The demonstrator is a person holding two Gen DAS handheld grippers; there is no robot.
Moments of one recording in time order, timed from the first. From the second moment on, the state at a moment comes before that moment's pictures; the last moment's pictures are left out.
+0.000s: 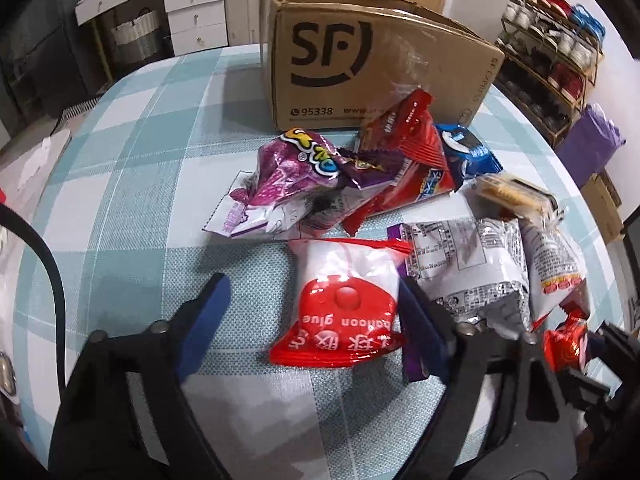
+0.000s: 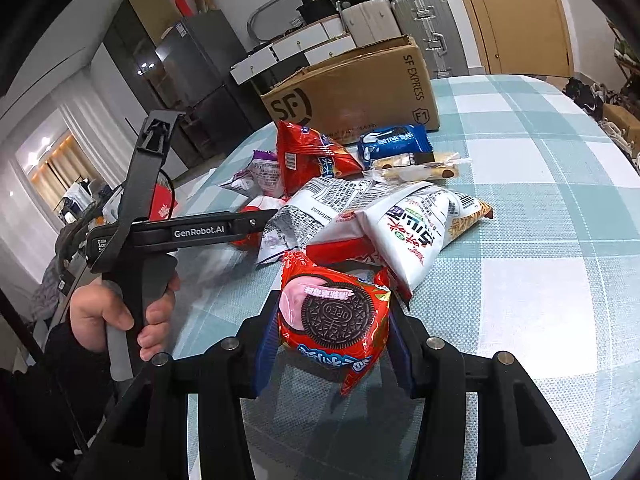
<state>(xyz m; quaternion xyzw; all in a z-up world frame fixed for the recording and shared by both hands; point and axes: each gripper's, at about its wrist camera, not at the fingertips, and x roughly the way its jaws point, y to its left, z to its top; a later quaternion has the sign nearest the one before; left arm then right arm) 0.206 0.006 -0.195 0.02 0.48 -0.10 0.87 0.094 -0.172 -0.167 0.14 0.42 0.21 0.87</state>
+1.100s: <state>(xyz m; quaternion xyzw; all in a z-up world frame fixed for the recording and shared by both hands) 0.119 0.015 -0.146 0.03 0.44 -0.14 0.89 0.079 -0.180 -0.152 0.15 0.37 0.21 0.89</state>
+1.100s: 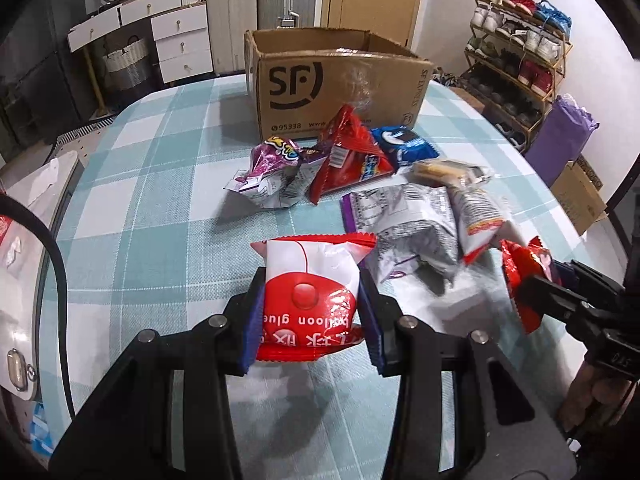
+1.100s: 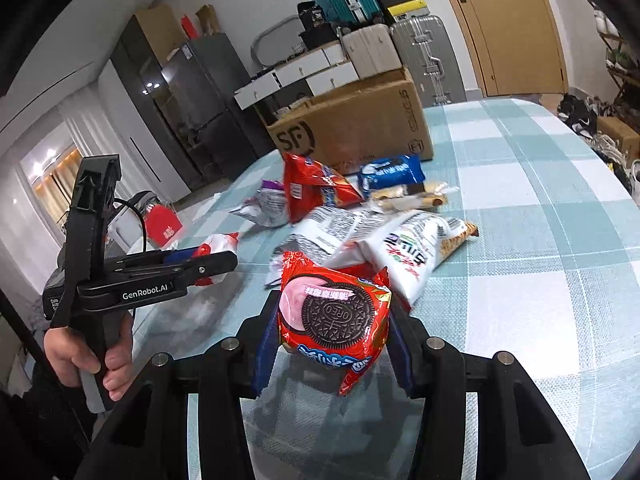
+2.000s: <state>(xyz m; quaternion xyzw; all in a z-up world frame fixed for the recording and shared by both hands) 0.123 0.006 0.038 -0.03 0.36 -0.19 0.92 0.109 -0.179 0.052 0.18 0.25 0.29 0.91</state>
